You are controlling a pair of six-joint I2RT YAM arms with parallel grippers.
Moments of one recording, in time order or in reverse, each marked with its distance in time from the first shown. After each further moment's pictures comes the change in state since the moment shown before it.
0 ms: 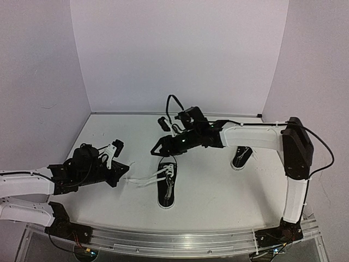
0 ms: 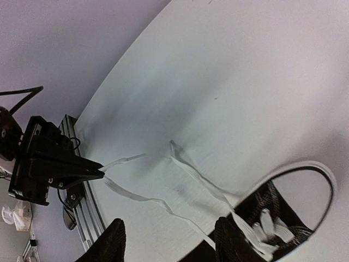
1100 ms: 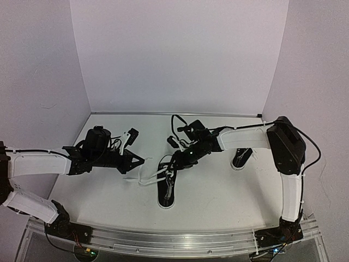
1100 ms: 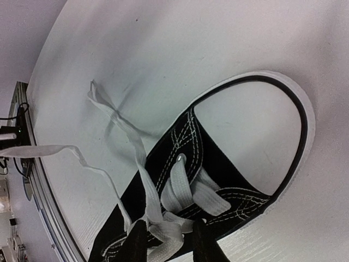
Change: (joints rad) left arm 0.127 0.300 0.226 0.041 0.398 -0.001; right arm -0.071 0.108 -0.060 -0.133 -0.040 -0.139
